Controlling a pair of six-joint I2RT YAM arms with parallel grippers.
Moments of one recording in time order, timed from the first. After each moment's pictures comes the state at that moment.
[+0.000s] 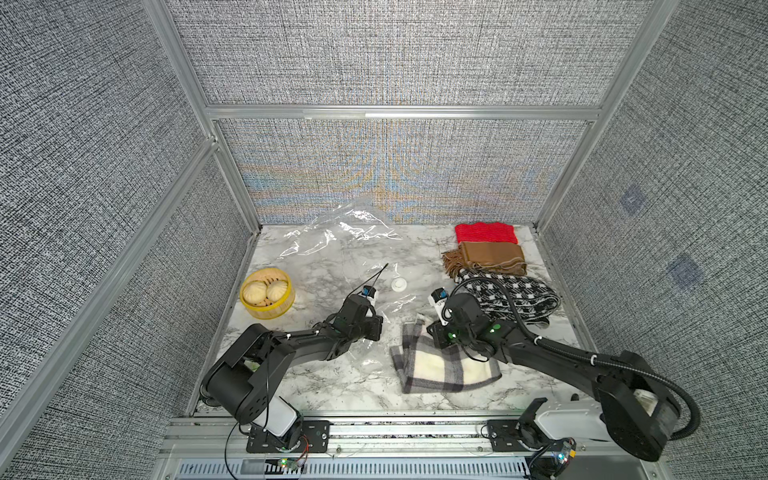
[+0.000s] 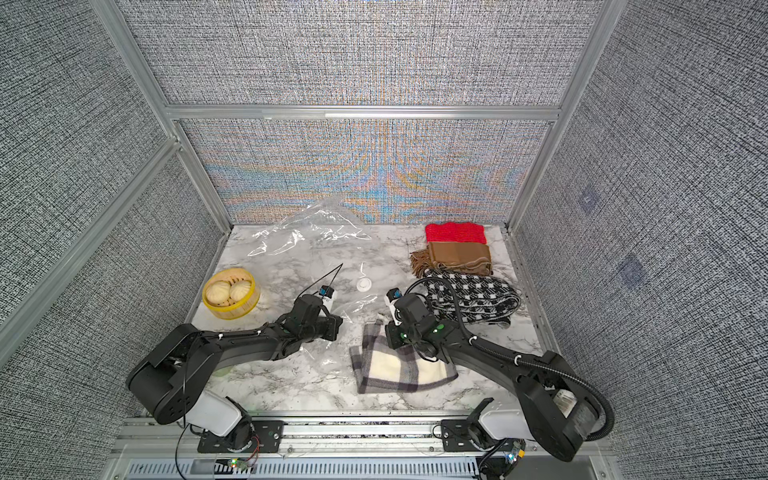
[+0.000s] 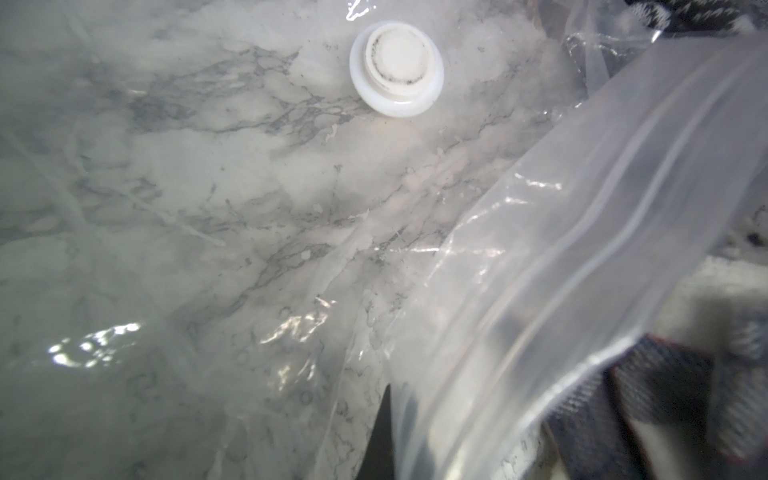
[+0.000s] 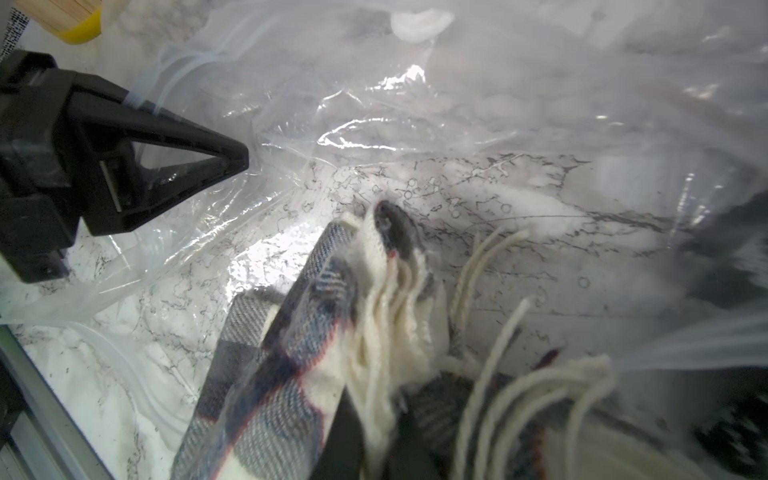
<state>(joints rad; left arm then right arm) -0.66 1.55 0.58 0.23 0.10 -0.36 0.71 1.34 0.69 -0.19 -0.09 0.32</state>
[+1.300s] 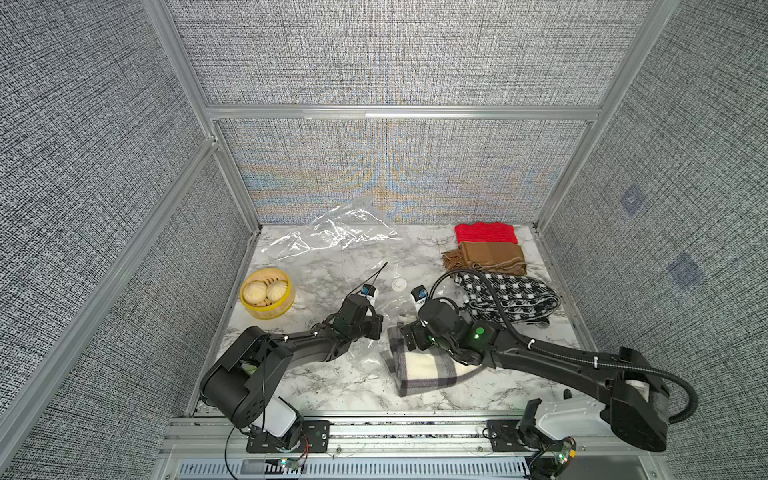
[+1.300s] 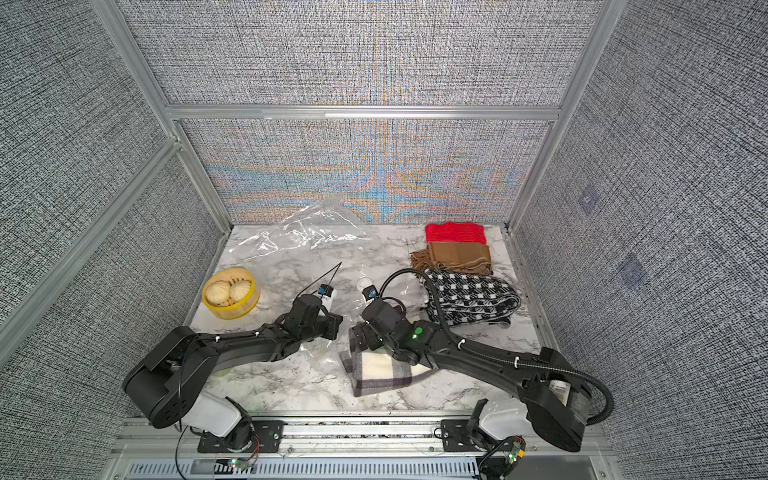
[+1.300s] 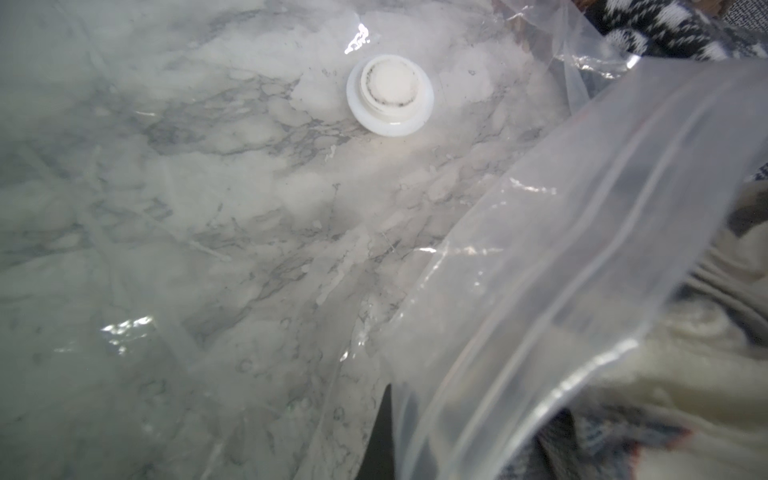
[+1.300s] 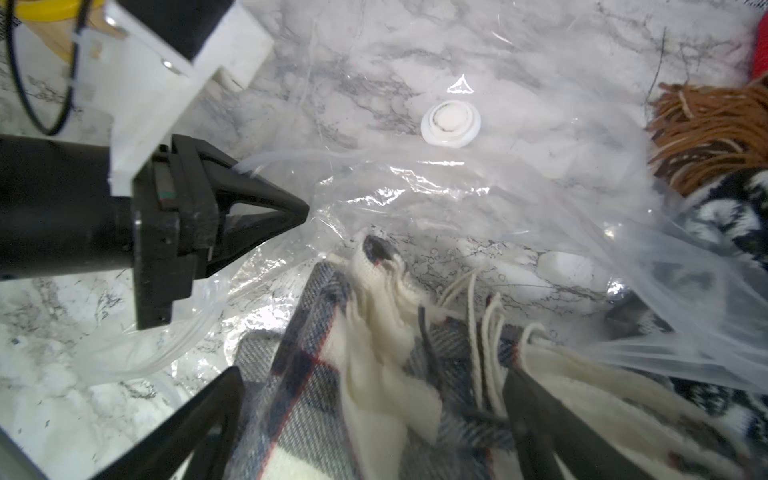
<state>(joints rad) -0.66 1.52 0.57 0.24 0.09 -0.36 1.00 1.33 0.88 -0.34 0.30 0.35</state>
